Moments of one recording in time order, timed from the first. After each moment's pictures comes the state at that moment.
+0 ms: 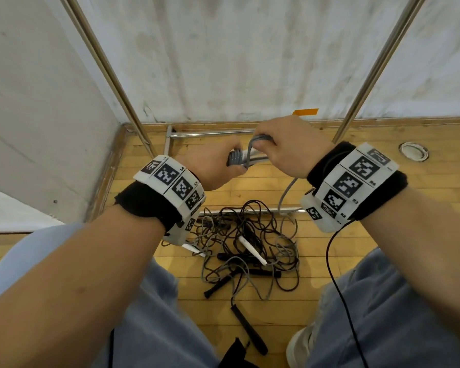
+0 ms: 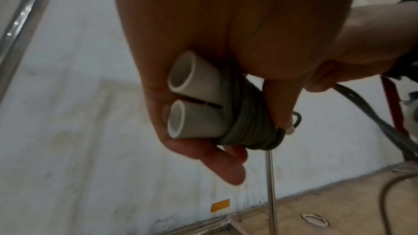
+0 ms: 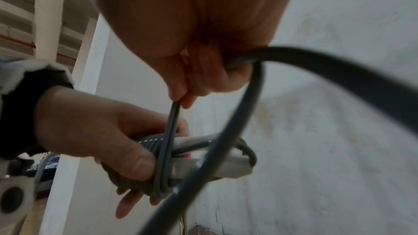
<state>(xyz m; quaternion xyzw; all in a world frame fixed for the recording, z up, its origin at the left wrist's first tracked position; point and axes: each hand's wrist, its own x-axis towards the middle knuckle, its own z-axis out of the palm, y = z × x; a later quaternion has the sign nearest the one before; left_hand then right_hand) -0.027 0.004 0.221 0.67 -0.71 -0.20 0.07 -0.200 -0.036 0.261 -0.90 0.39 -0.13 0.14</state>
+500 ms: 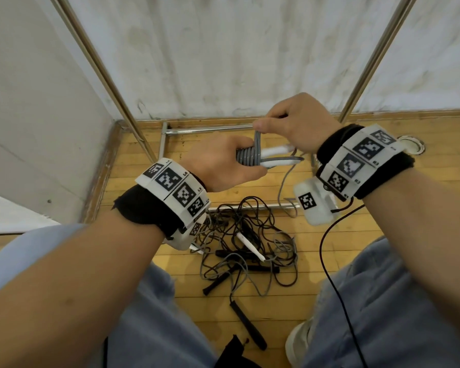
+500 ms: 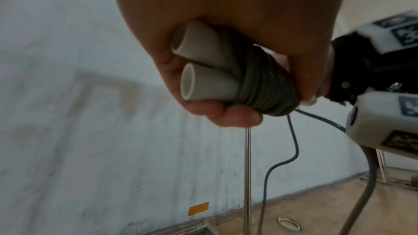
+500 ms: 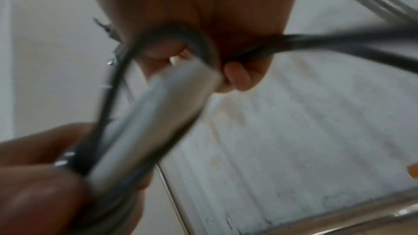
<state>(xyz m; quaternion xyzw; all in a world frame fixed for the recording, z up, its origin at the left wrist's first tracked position) -0.049 0.018 0.235 0.62 -0.74 -0.19 0.18 -0.211 -0.061 0.260 -0.81 0.43 -0.22 0.32</state>
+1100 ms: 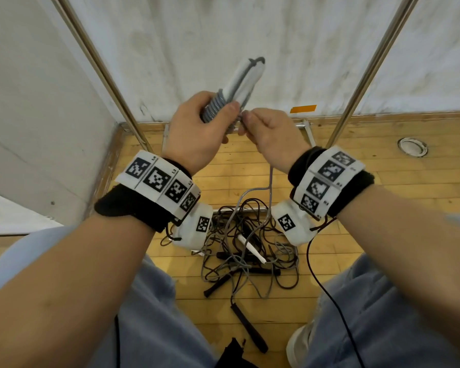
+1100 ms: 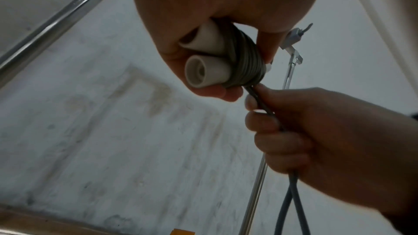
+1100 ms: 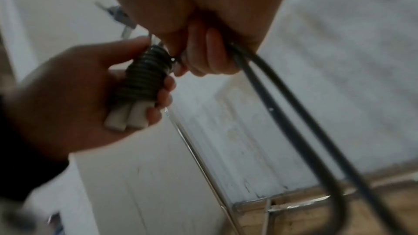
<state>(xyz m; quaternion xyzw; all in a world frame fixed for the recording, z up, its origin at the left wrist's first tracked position) -0.040 0.017 0.259 0.61 -0.55 -0.26 0.51 -0.180 -0.040 0.240 -0.77 0.38 -0.31 0.40</state>
